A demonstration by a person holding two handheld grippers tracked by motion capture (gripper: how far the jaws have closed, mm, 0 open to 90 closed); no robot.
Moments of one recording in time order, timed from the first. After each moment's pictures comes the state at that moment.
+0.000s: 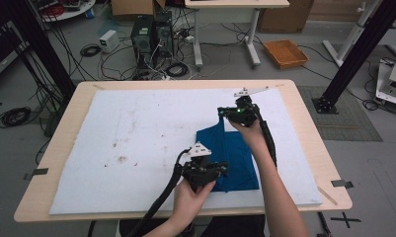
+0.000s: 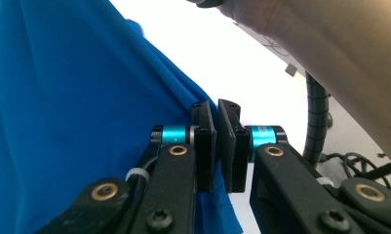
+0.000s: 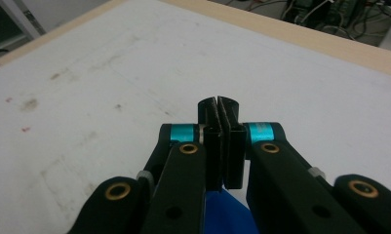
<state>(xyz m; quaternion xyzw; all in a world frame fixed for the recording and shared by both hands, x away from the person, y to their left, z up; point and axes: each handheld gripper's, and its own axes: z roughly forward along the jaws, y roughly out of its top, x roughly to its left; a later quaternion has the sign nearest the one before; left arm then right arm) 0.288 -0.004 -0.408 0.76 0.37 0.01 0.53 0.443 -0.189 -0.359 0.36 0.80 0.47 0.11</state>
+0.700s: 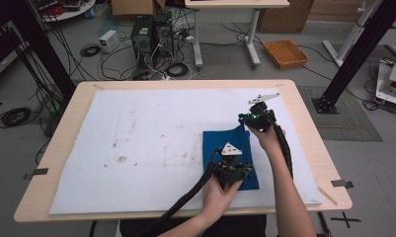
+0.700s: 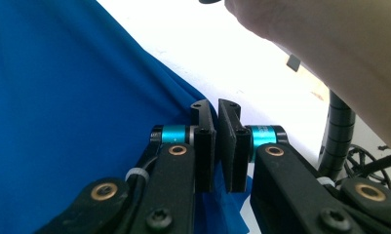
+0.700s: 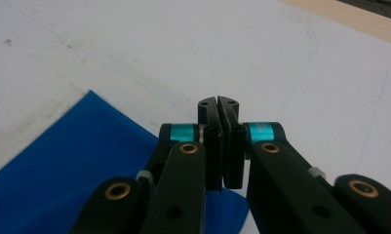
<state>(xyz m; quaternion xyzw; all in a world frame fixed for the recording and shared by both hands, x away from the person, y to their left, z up) 0.306 -0.076 -0.433 0.78 0.37 -0.01 0.51 0.448 -0.235 -0.387 0.41 0.82 0.36 0.18</state>
